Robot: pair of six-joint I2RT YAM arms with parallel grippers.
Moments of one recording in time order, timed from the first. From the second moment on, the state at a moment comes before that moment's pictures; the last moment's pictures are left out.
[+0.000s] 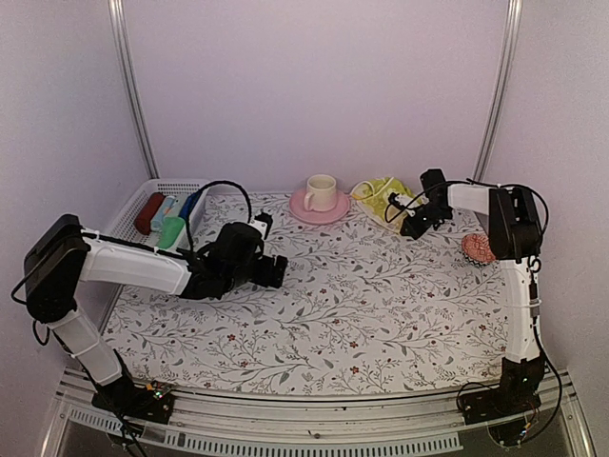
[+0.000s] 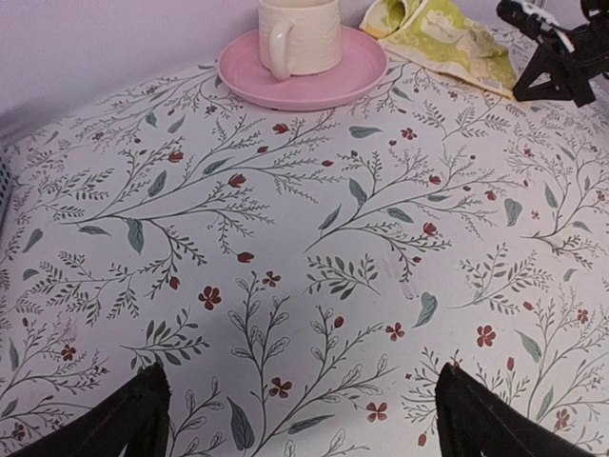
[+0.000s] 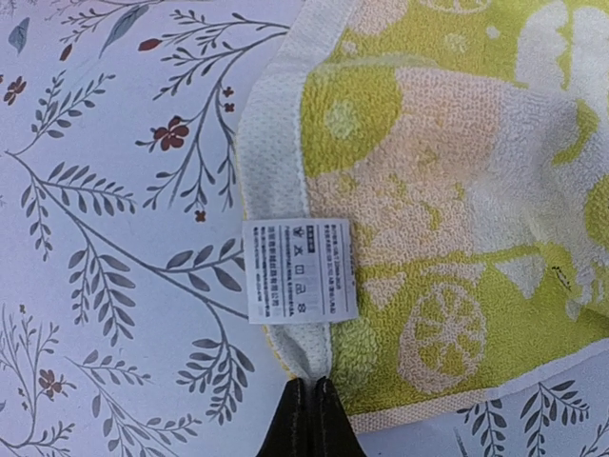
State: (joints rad) left arm -0.84 1.65 0.87 0.18 -0.42 -0.26; right arm 0.16 2.38 1.87 -0.56 -0.28 -0.56
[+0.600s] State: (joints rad) left arm -0.84 1.60 0.80 0.24 -0.40 -0.24; right arm 0.37 1.83 1.84 -0.73 -0.69 -0.64
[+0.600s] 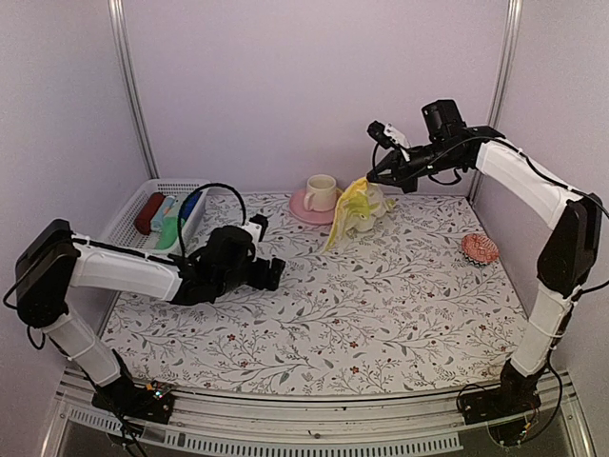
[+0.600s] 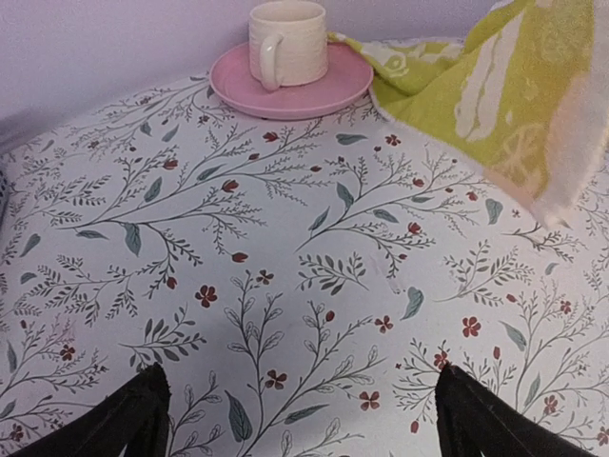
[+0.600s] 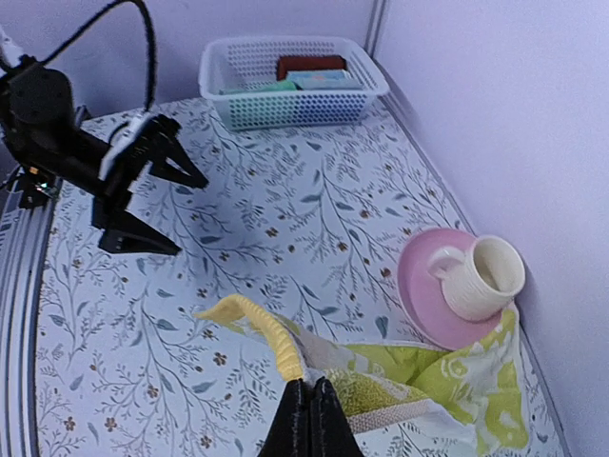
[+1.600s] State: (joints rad) left arm -1.01 1.64 0.79 0.50 -0.20 -0.06; right arm 0.32 1.67 1.52 -0.40 -0.18 -0.36
